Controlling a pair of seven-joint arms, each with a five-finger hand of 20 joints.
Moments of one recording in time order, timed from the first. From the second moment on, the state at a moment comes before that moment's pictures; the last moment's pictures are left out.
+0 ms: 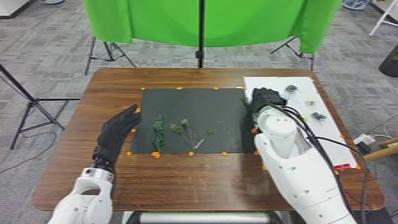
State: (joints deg) left arm 112.3 -70.8 -89.8 -106.6 62.5 0.0 9.9; right arm -76.4 -74.5 69.2 -89.9 -161.5 -22.1 25.2
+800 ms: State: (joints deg) left arm 112.3 -71.1 -89.9 -106.6 62.5 0.0 9.9; right arm -78.6 -70.8 68.6 -92.1 -152.7 -7.2 22.1
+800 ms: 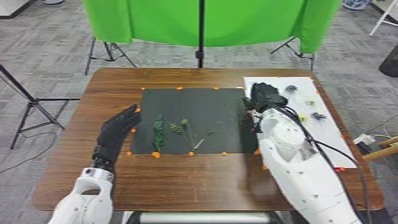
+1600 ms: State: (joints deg) left arm 113.5 -71.1 -90.5 -107.4 62.5 -0.4 9.4; right arm -95.3 -74.4 67.6 -109.6 -140.4 -8.9 27.2
